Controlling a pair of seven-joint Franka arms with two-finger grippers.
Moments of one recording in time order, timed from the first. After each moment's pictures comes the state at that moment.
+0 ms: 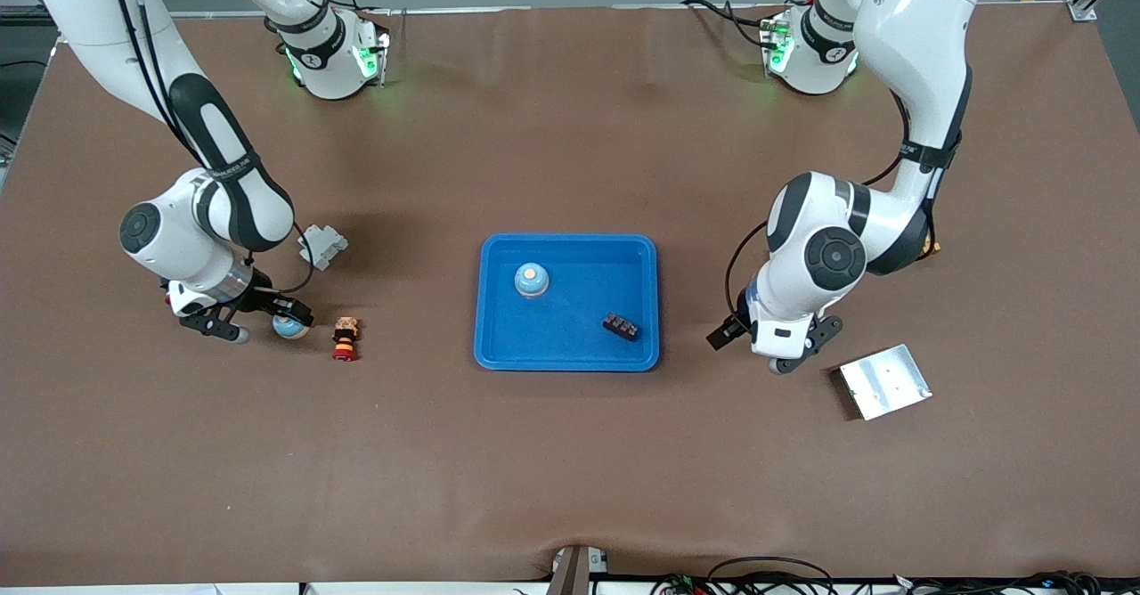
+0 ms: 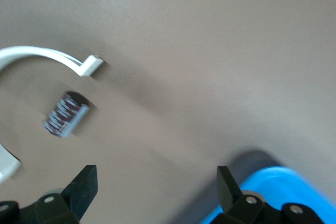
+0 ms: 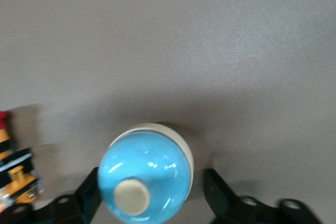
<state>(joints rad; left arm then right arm) -0.36 0.53 -0.02 -1.72 -0.10 2.27 -1.06 -0.01 0.48 -0.02 -2.22 0.39 2.76 -0.09</state>
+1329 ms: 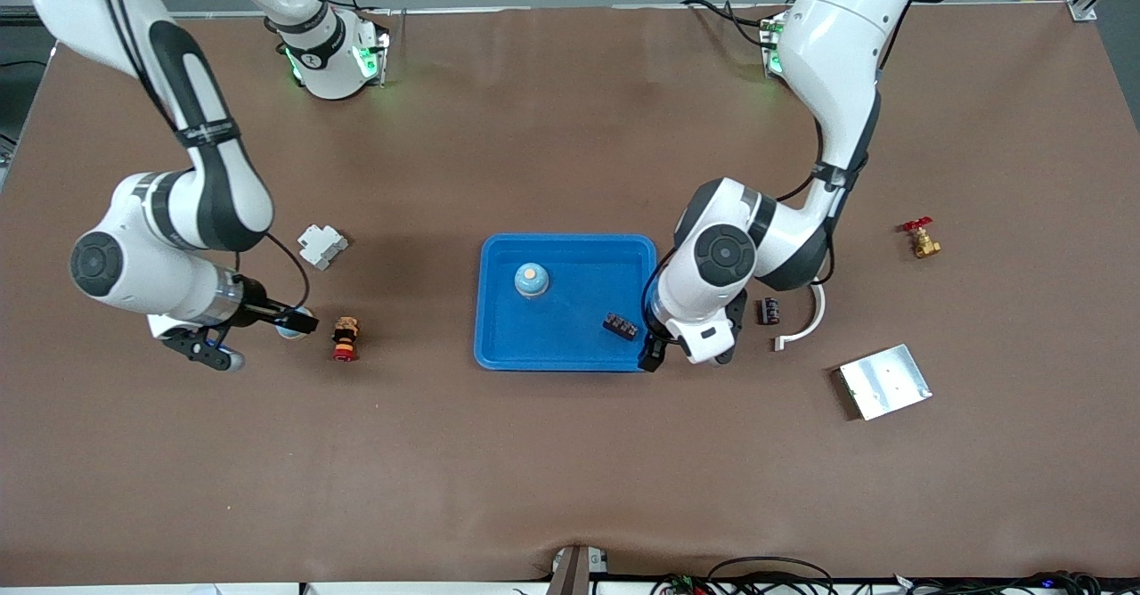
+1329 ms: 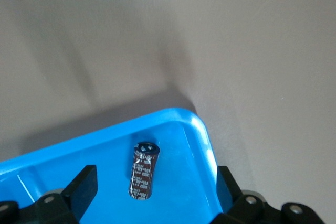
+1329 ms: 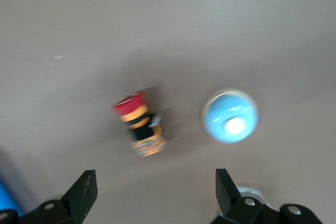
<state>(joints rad) -0.53 0.72 -0.03 -1.47 -0.12 2.29 -1.72 0.10 0.38 -0.01 -1.87 0.16 2.16 0.41</state>
